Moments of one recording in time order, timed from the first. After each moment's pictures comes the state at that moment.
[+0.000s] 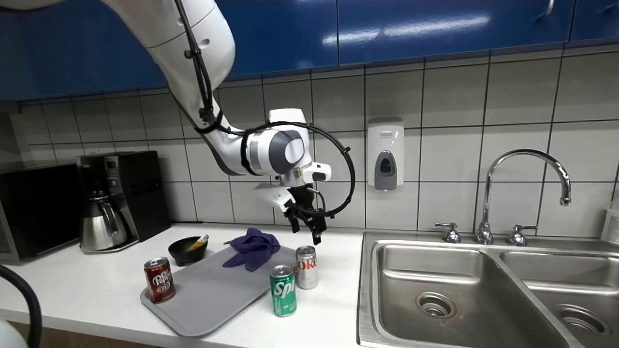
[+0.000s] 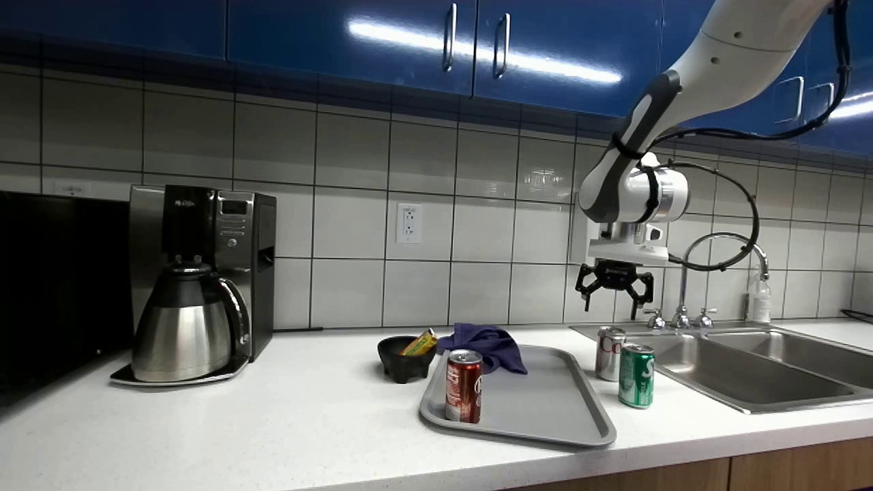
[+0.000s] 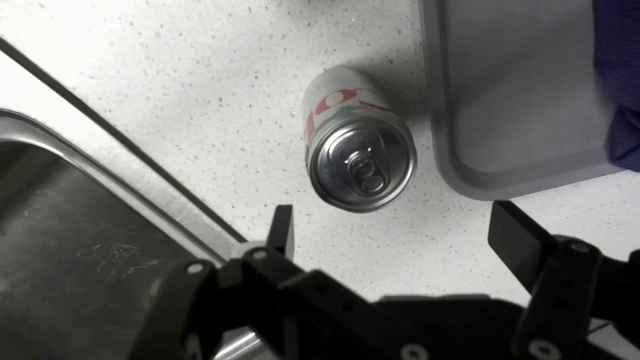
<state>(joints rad) -0.04 0.22 -0.18 -2.18 0.03 2.58 0.37</state>
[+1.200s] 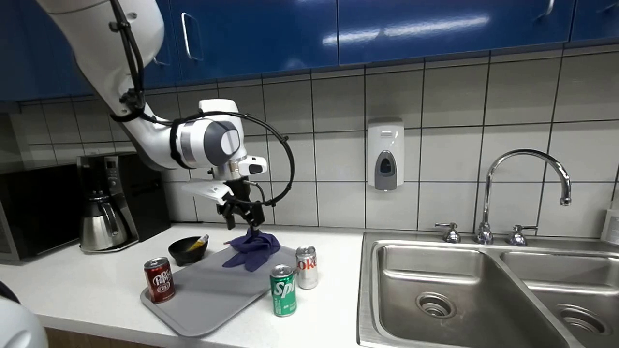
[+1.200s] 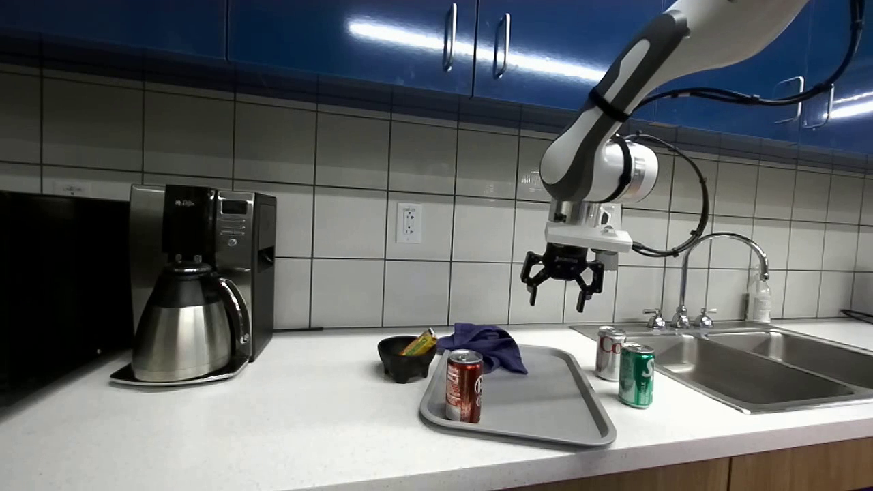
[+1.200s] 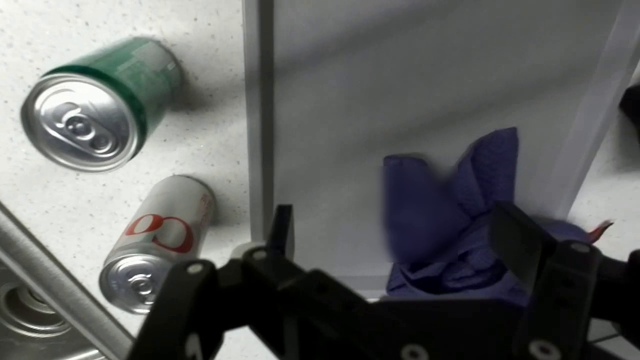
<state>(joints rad) 0.06 0.03 -0.01 -2.36 0.00 2.58 0.36</state>
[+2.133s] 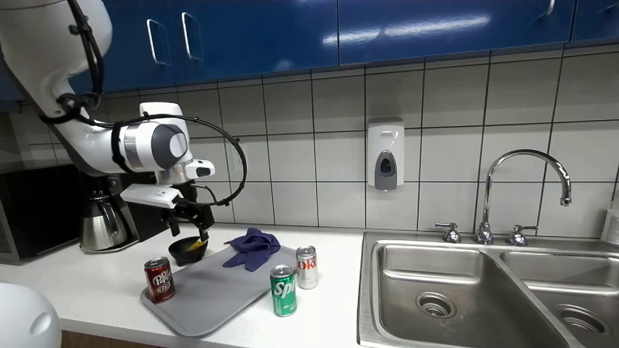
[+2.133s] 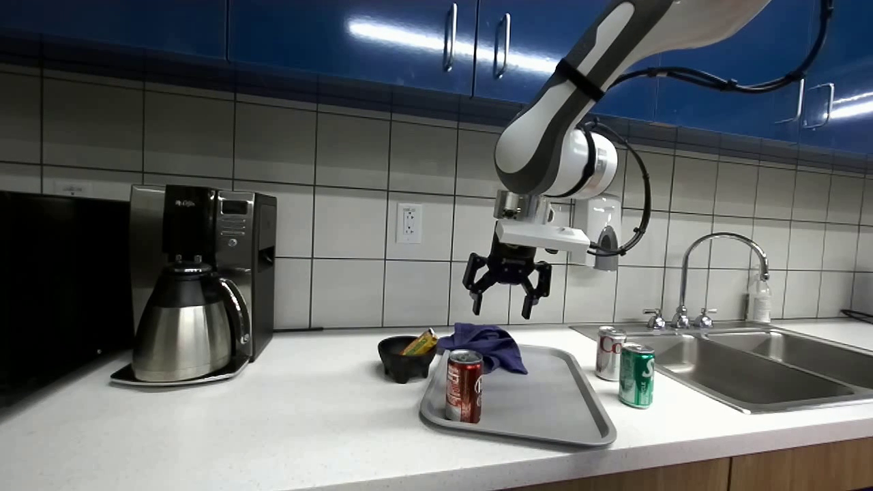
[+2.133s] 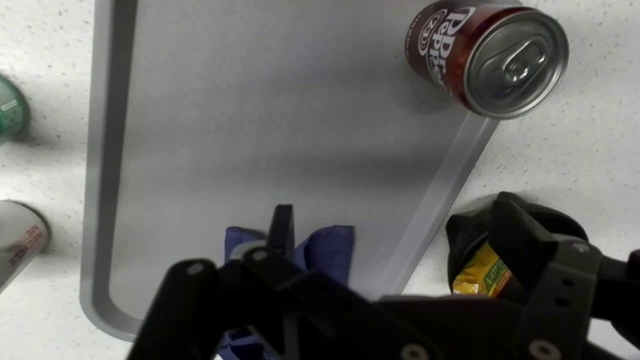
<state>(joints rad) 0.17 0.00 0.14 -2.40 0.01 2.58 0.34</state>
